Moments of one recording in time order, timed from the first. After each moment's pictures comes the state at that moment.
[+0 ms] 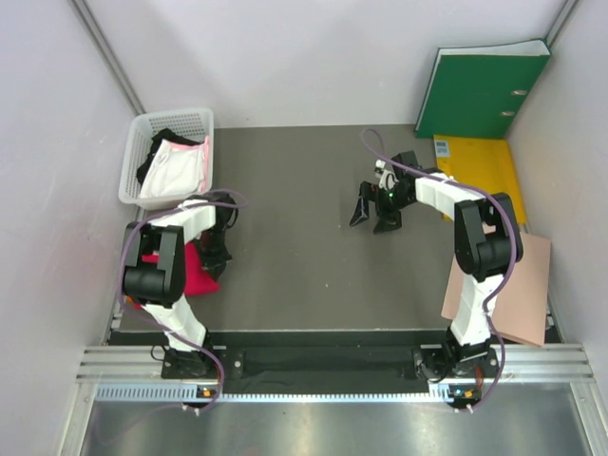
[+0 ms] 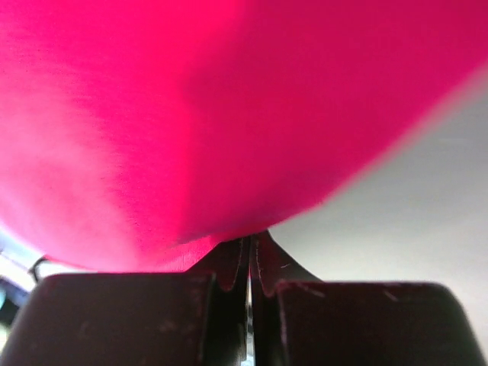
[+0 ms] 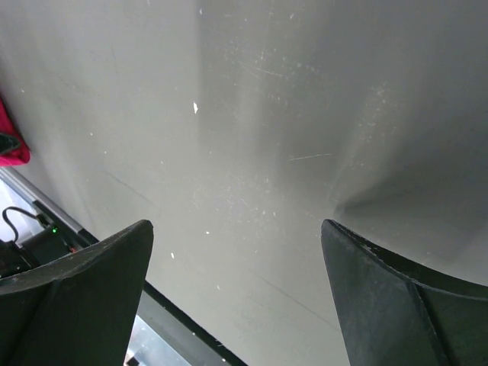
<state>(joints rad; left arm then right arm) -0.14 1.74 1.05 -1.00 -0.29 -0.64 0.26 1.95 1.35 -0.58 -0.56 0.32</state>
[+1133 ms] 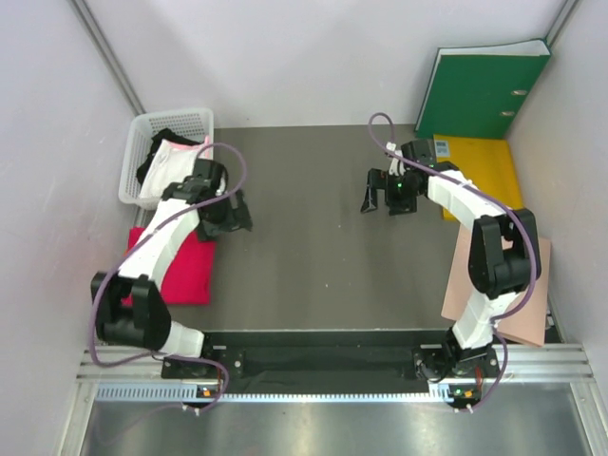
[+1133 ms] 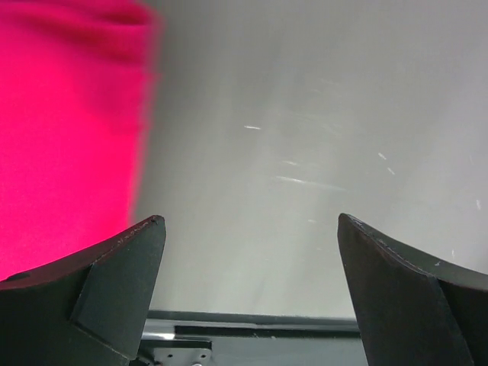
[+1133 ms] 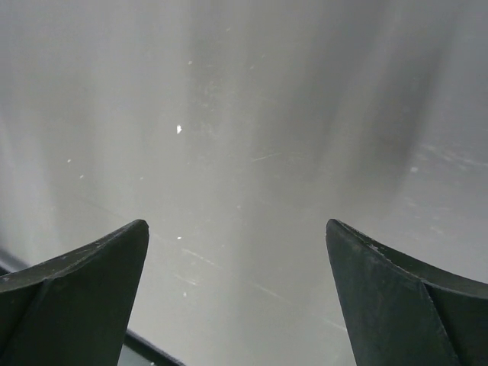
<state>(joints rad) -0.14 1.38 1.19 -0.90 -0.03 -0.46 0.25 1.79 1.35 -0.59 -0.37 0.24</state>
